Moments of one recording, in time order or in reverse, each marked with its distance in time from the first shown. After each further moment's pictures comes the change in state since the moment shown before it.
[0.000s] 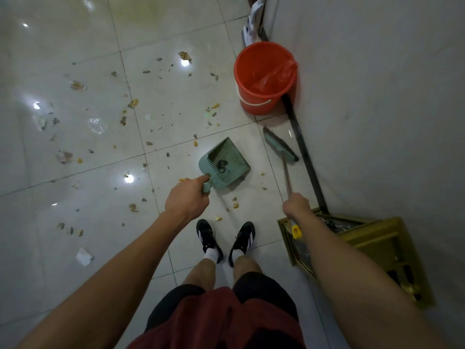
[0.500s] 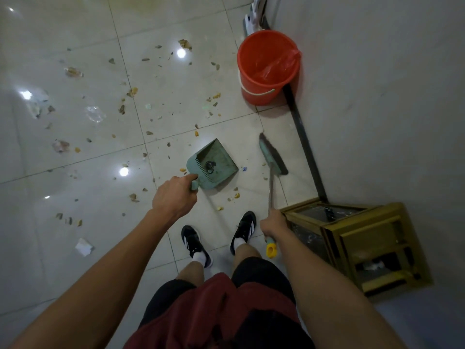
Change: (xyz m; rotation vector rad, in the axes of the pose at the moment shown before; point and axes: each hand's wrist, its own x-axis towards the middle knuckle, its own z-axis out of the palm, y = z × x) left_hand -0.033 -0.062 0.000 0.049 0.009 -0.022; right_hand -0.053 0.021 0.111 0.089 -0.153 0.030
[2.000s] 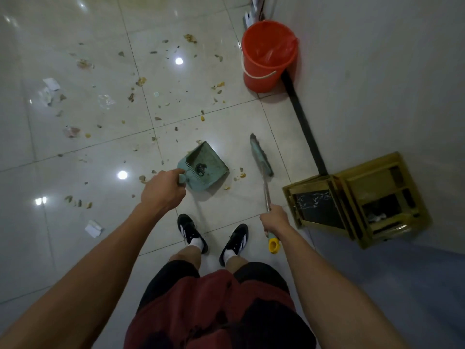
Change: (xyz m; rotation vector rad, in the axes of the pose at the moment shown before) left_hand -0.168 -0.105 0.031 -0.081 0.058 -0.027; right_hand -0.129 0.092 0.119 0.132 0.088 -0.050
